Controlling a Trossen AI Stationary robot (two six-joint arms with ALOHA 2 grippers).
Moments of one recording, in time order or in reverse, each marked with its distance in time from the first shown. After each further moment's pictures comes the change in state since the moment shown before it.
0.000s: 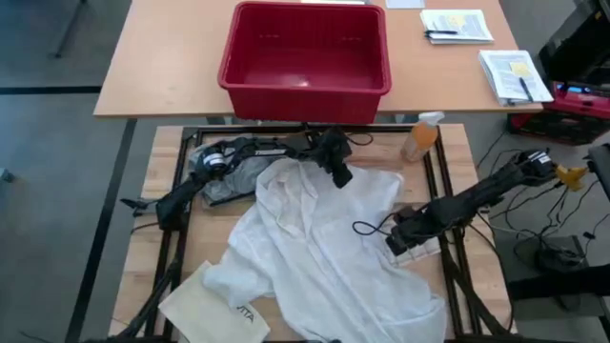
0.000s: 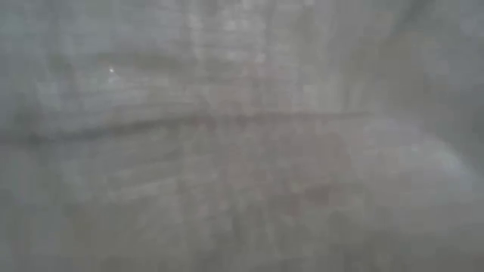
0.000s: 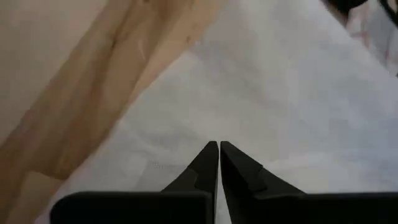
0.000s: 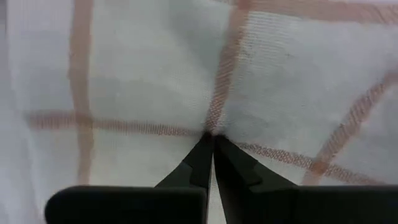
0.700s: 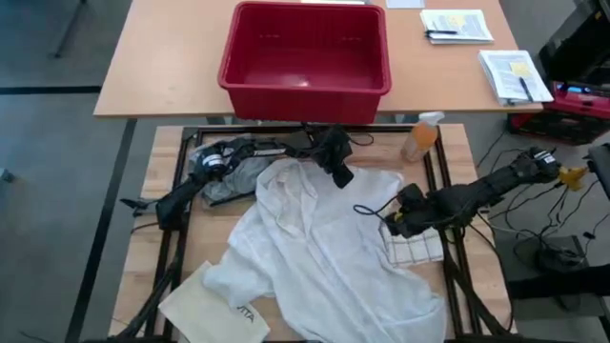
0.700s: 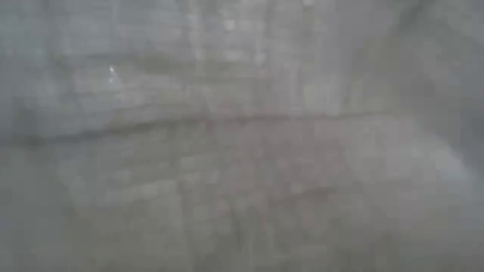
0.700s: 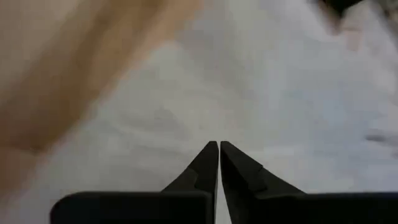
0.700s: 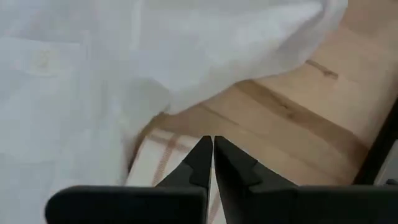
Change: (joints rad) left arm -0.034 -0.023 0.037 -0.055 -0.001 -0.100; right arm -0.047 -0.084 0.243 -0.316 0.473 -0.095
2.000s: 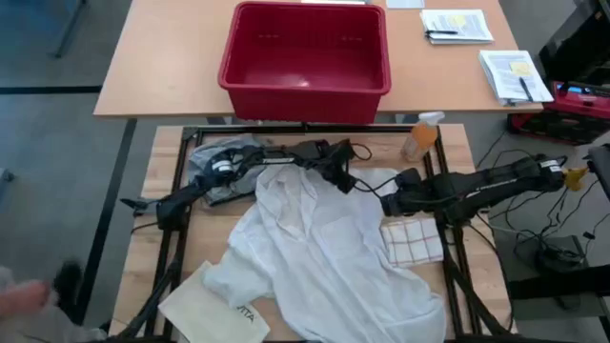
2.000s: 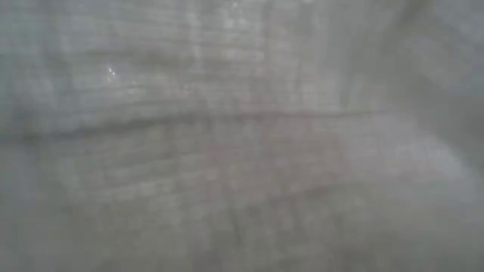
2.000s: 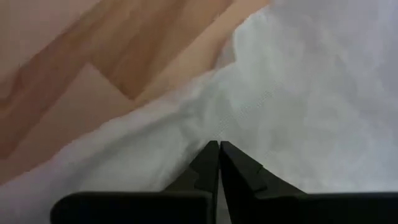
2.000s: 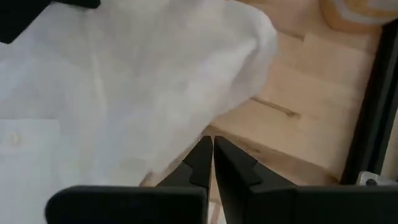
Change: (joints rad) left arm -0.043 0.104 0.102 -0.219 -0.326 -0.171; right arm -0.228 0.011 0.035 -0.006 0.064 -0.100
